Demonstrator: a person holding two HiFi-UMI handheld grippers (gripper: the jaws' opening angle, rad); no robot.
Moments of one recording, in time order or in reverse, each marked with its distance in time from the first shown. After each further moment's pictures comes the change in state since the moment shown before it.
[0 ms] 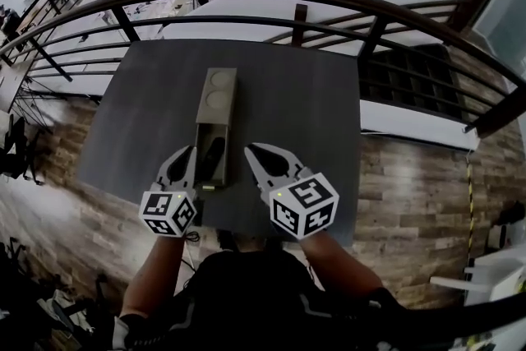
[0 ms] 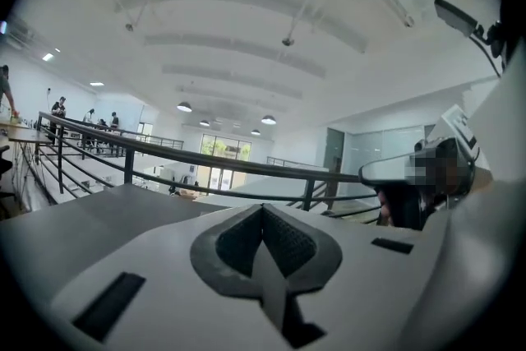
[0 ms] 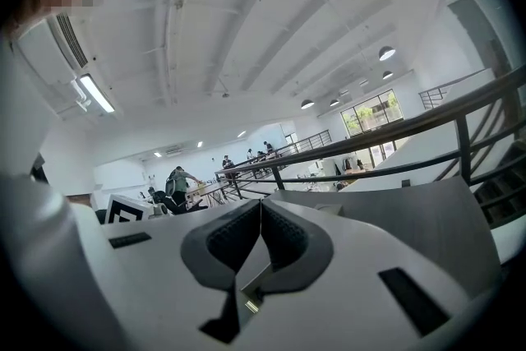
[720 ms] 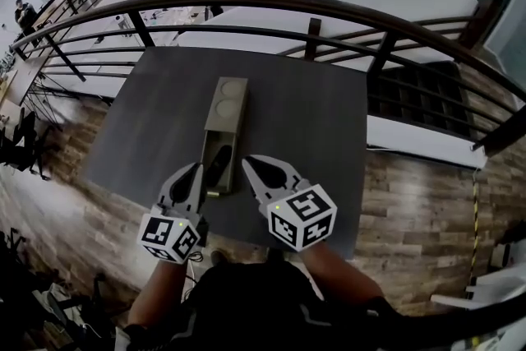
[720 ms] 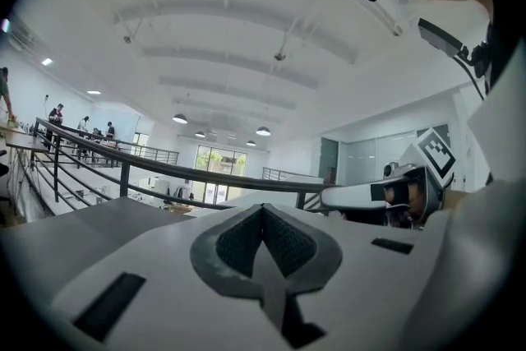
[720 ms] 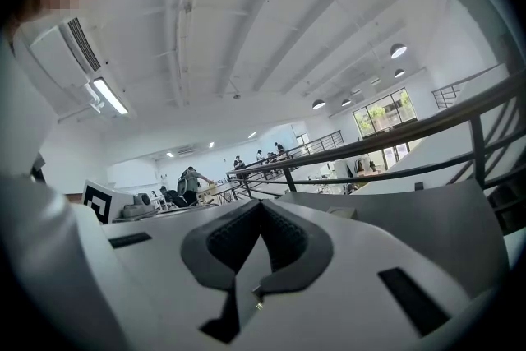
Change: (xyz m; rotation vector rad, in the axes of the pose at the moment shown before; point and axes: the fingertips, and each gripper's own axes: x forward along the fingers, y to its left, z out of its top) left arm -0.043 -0.044 0.033 0.016 -0.080 -0.022; right arm -0.003 0.022 0.003 -0.021 -0.003 0.082
